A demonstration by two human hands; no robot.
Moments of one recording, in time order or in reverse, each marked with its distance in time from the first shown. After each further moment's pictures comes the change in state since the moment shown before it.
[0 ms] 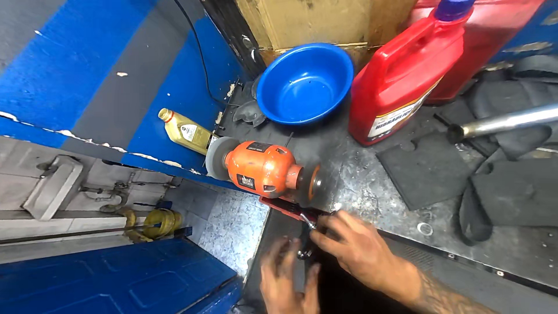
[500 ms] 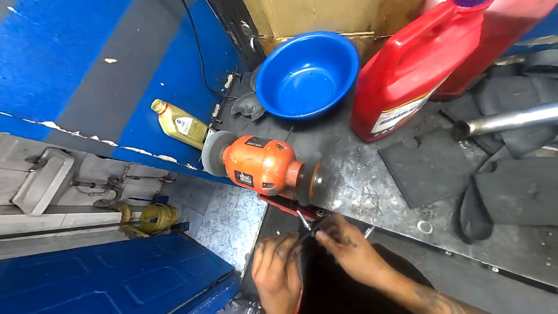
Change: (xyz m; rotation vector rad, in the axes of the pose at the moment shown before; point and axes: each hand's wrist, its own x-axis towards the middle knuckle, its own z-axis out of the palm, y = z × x) left_hand 0.021 -0.025 0.005 0.034 0.055 0.123; right_hand -0.008 -0.011 0.019 0.838 -0.295 1.014
